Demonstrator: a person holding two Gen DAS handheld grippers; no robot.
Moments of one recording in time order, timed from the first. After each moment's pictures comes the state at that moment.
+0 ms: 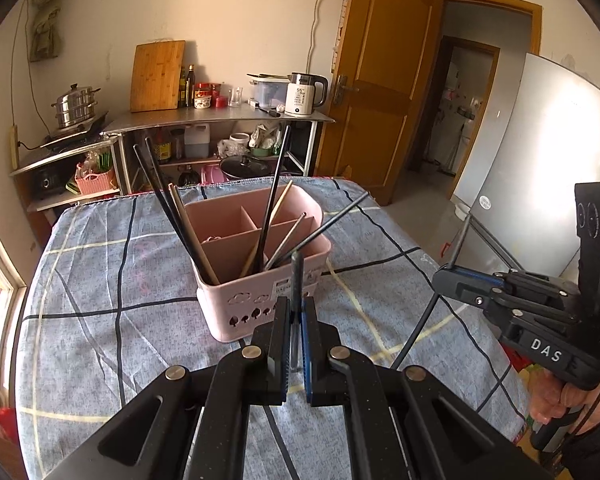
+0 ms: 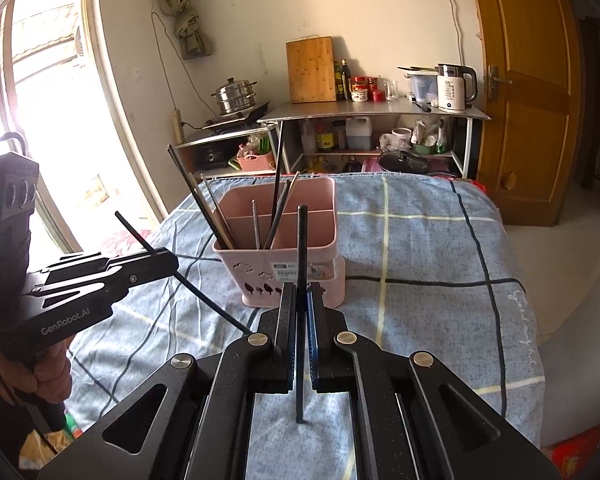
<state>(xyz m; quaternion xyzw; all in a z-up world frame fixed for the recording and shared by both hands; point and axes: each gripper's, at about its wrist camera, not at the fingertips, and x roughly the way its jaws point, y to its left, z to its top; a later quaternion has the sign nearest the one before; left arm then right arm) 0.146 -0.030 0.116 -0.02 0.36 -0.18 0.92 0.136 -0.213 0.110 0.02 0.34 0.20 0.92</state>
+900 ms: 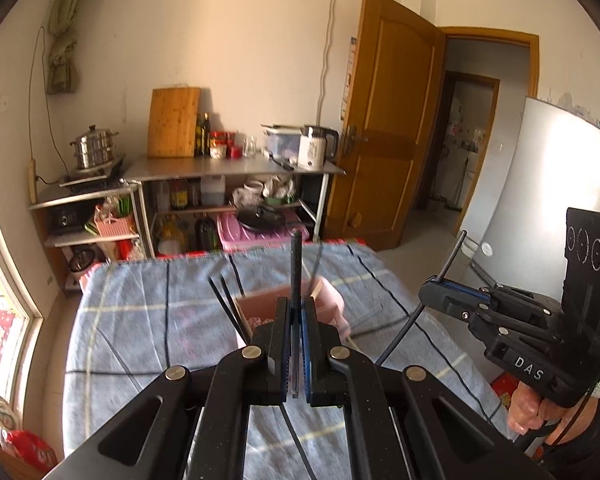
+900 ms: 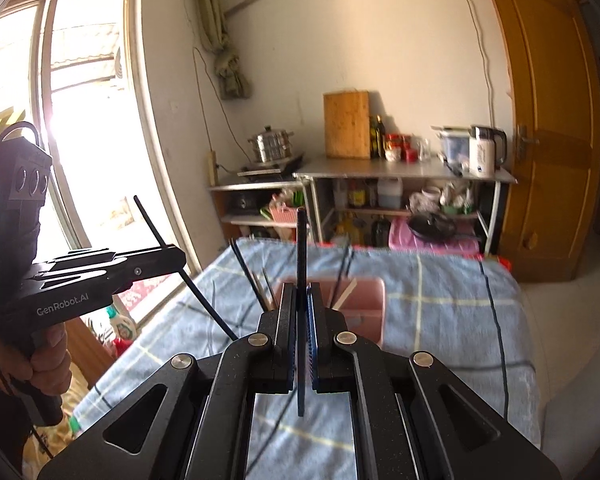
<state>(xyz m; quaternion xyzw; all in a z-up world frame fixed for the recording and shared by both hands) 0.152 0.018 0.217 -0.03 0.29 -0.16 0.94 0.152 -0.173 0.186 0.02 0.25 0.25 0.94</state>
